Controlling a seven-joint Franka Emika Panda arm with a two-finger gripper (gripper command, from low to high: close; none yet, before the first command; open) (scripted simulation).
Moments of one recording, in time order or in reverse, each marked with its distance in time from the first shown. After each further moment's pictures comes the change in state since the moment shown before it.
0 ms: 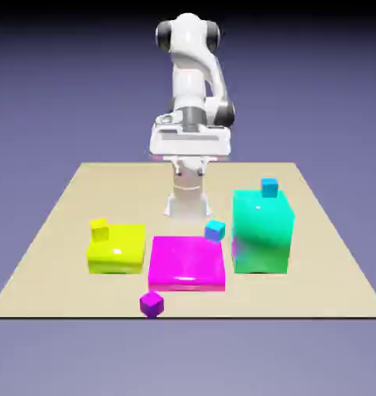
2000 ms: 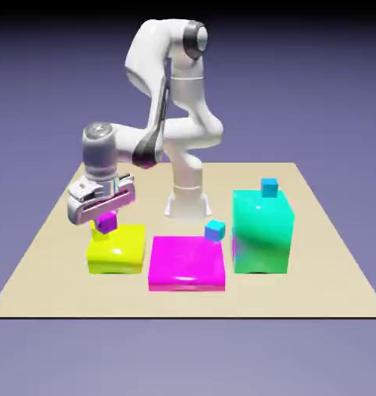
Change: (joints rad) arm 0.157 0.360 -0.743 0.261 -0.338 -0.698 -1.020
